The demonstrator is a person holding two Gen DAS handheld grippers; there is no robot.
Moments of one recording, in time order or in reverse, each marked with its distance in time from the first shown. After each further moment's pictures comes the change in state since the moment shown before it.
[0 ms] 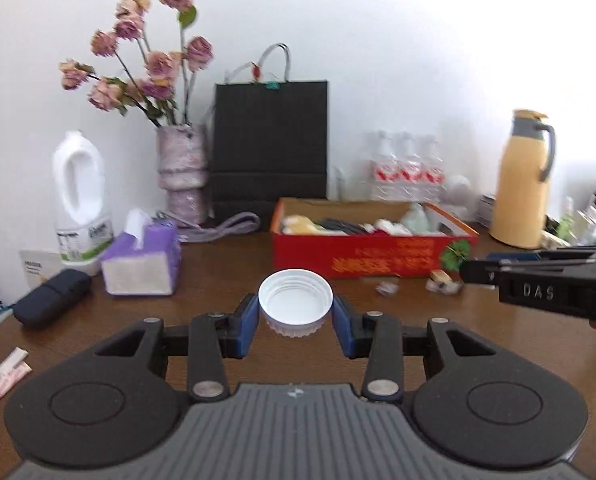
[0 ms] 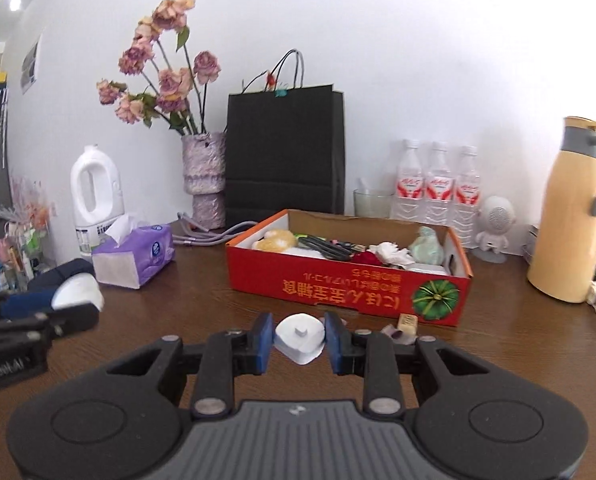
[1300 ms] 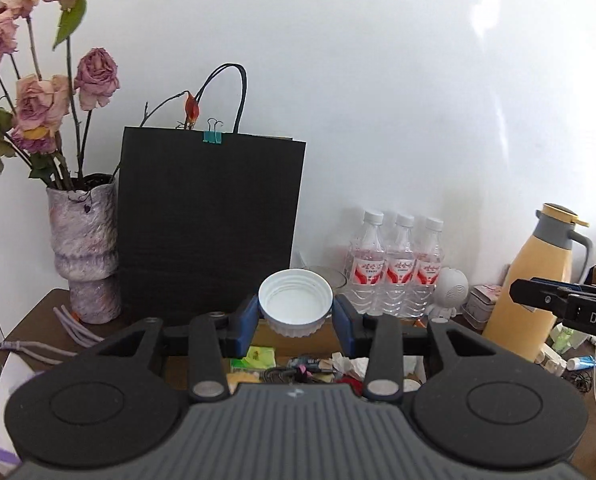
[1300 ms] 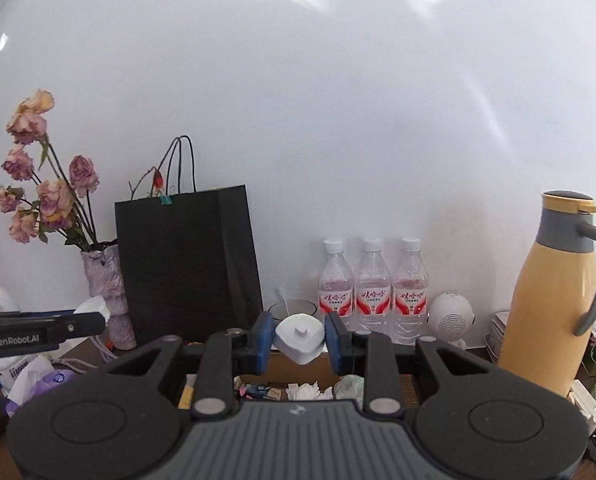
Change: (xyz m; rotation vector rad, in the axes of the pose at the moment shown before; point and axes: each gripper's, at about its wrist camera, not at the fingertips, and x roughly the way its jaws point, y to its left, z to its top) left arm 0.226 -0.002 0.211 -0.052 0.022 -0.171; right arm 0.121 -0.121 0.193 0.091 -0.063 -0.097
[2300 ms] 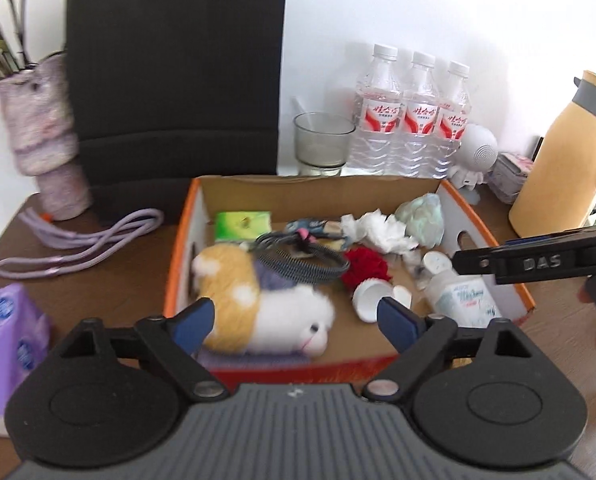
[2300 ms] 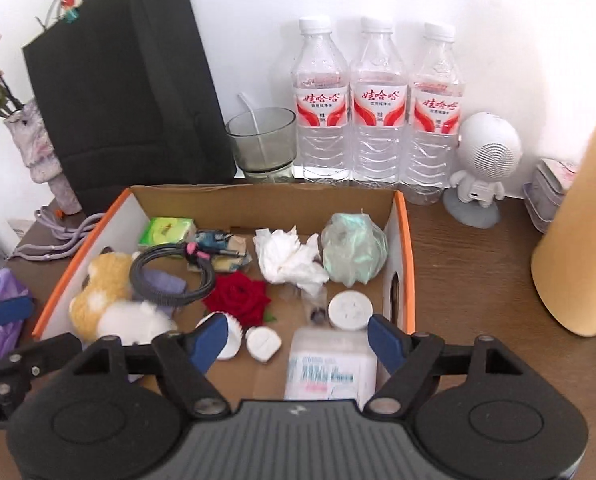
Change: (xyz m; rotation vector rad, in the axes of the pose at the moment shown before) left arm 0.058 -0.017 -0.054 0.049 0.370 0.044; right arm 0.128 -0.025 -0.054 0.061 0.530 -0.022
